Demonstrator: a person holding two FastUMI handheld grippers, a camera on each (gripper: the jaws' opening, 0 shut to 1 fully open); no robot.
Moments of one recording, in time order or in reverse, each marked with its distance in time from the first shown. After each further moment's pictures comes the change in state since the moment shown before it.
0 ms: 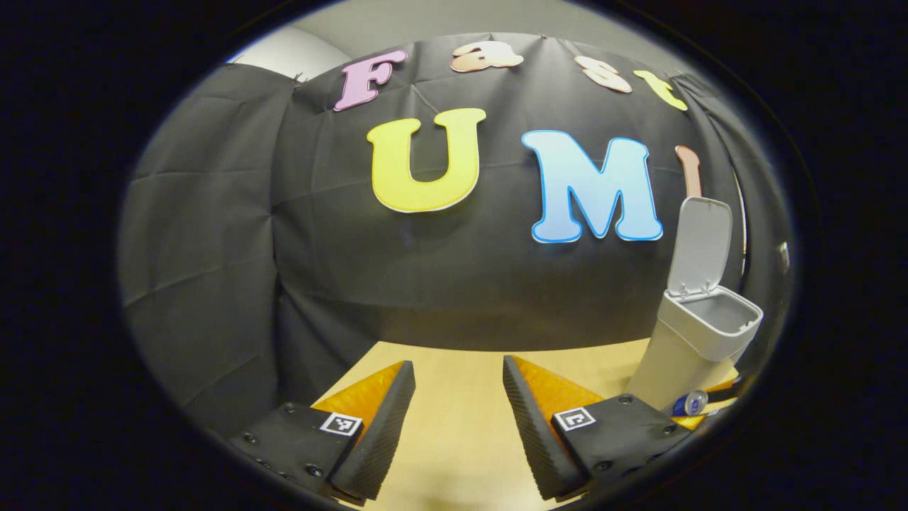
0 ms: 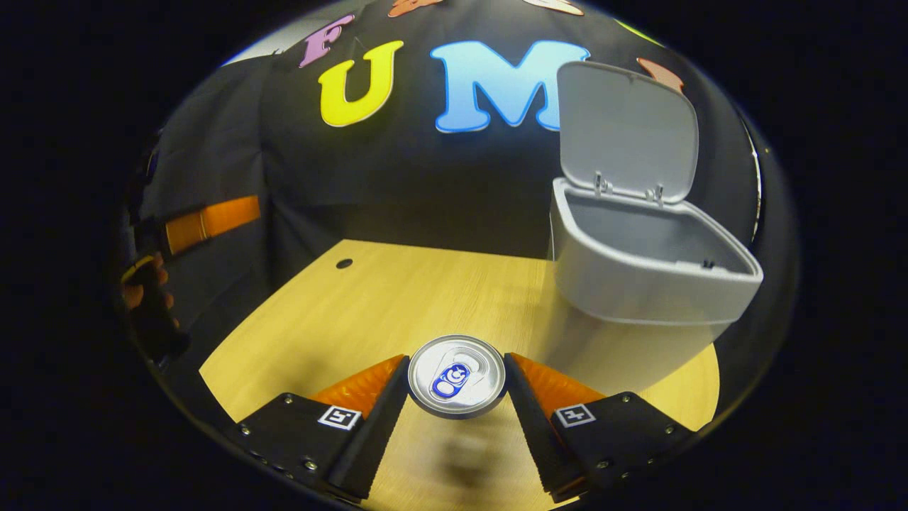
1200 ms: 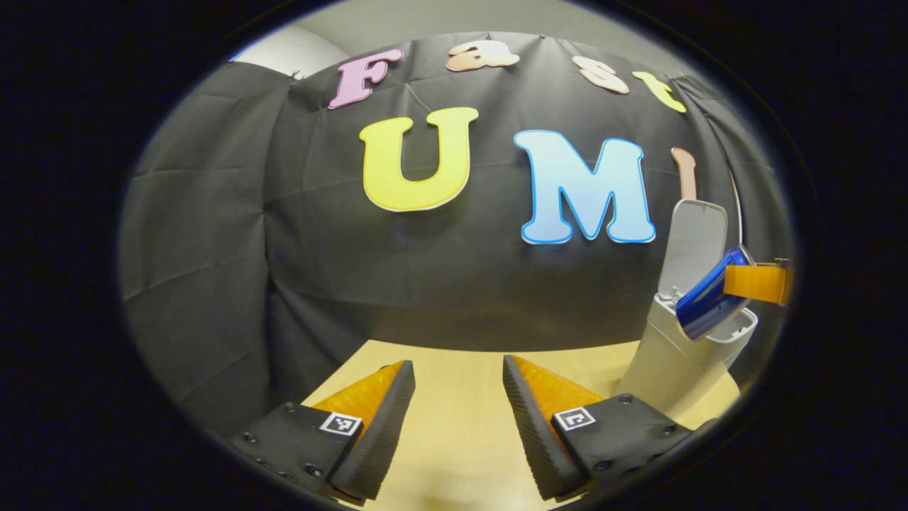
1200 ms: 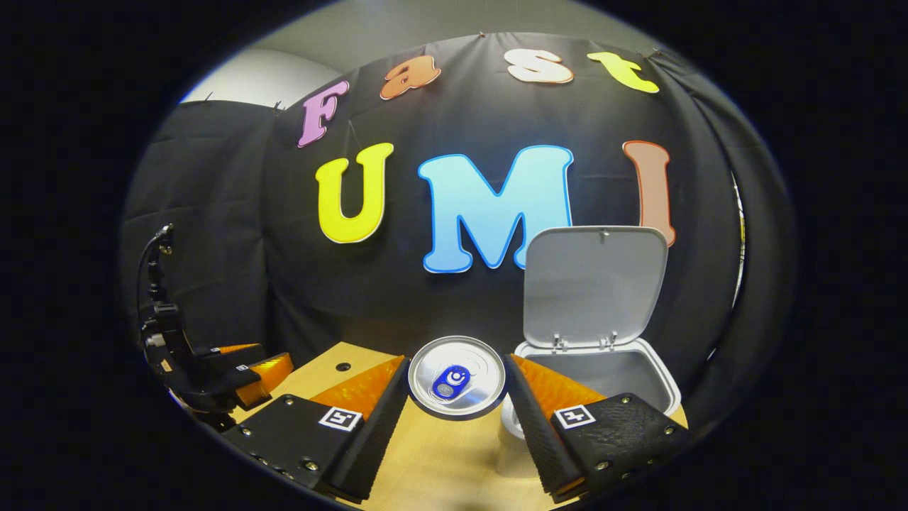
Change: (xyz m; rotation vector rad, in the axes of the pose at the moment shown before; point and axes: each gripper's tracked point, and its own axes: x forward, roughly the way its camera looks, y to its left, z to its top) left arm 0.001 -0.015 0.002 -0.014 0.012 -0.017; right arm -0.056 -0.041 0.155 0.015 -0.358 -0.058
